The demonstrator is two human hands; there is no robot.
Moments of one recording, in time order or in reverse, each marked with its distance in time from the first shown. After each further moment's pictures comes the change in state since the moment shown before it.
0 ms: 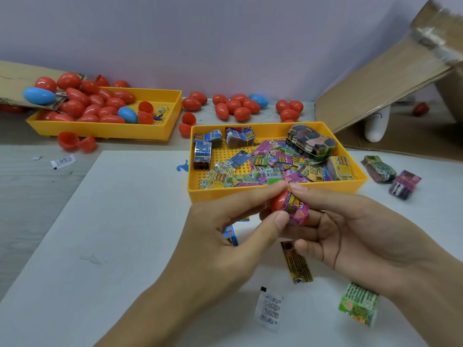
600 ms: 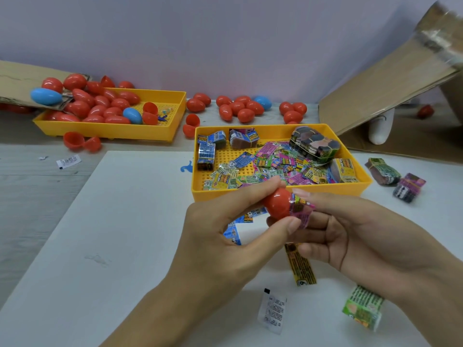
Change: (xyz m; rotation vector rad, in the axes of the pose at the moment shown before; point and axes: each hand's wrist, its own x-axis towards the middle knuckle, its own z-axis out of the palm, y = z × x) left_hand 0.000 0.000 0.000 0.066 0.096 0.099; right_hand 0.001 0.002 -0.004 -0.052 -0.011 0.000
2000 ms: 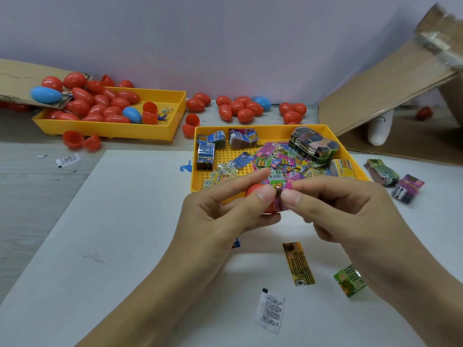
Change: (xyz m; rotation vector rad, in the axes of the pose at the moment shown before) left_hand 0.009 -0.007 -0.004 -0.504 -0.031 -0.416; right_hand 0.001 0.005 0.008 -0.524 0.142 -0.652
